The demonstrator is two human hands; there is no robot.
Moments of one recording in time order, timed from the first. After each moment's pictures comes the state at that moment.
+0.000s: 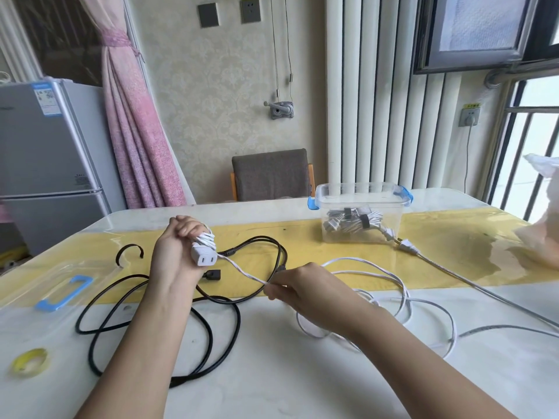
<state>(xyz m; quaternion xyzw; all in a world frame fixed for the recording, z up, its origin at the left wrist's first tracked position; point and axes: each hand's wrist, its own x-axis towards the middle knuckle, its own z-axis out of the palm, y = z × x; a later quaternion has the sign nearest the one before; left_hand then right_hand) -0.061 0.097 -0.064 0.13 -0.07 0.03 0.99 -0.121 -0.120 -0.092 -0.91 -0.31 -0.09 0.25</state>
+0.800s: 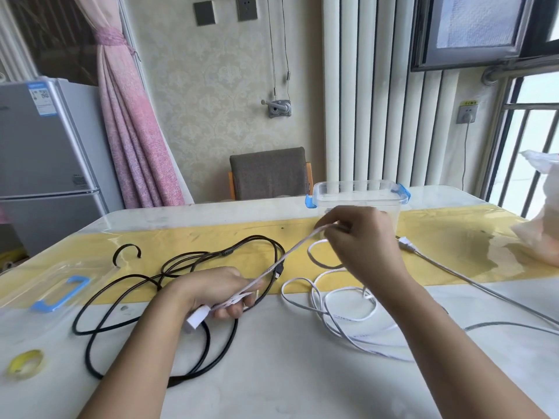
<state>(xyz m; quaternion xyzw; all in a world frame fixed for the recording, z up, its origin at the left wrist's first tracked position) -0.096 0.062 -0.071 0.88 -0.04 -0.27 0.38 -0.124 -0.161 -0.047 -0.84 -0.09 -0.31 0.43</state>
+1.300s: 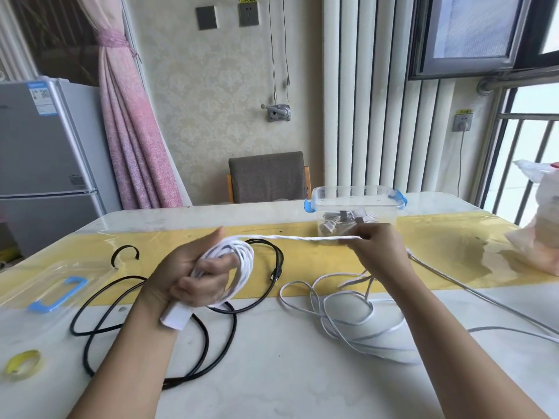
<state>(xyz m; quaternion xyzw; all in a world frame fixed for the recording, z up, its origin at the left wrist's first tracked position) -0.106 0.084 -0.046 0.34 -0.35 -0.54 0.68 -0.094 -0.192 -0.067 -0.84 0.03 -0.22 0.49</state>
